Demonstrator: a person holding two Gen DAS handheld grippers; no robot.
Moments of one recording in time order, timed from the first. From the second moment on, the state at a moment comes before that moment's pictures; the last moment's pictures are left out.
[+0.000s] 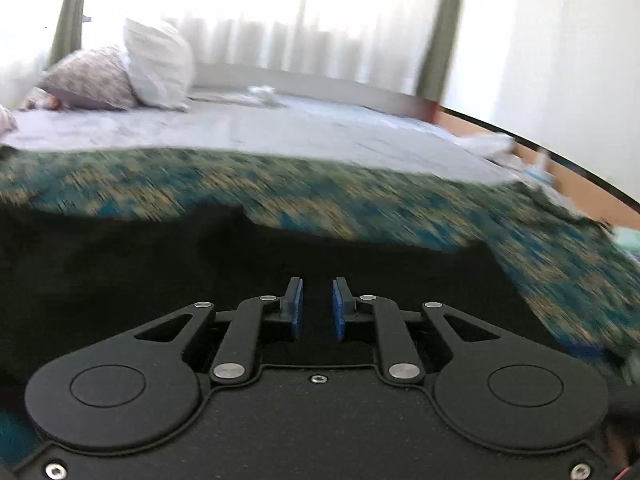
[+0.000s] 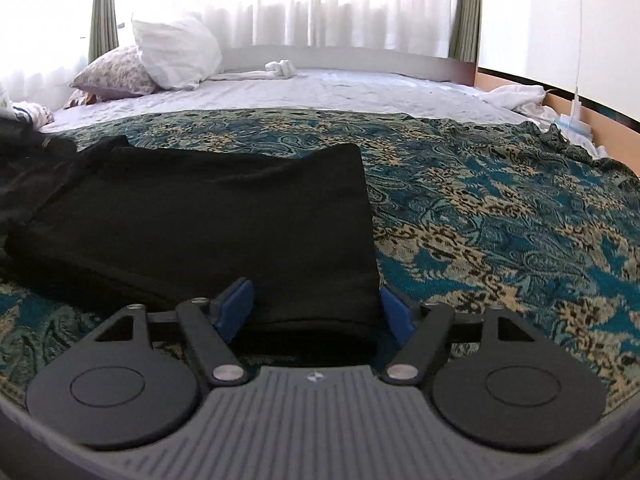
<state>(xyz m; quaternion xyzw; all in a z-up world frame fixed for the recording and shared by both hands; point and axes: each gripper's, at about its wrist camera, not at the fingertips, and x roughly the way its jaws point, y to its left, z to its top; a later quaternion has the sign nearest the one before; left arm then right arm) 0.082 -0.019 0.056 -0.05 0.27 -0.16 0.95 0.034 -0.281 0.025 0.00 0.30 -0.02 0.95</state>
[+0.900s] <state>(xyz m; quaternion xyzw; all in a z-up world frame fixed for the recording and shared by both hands) 0.042 -0.022 -0.001 -0.03 0.28 -0.14 0.95 0.188 -0.313 0.026 -0.02 0.33 -0.10 0.94</state>
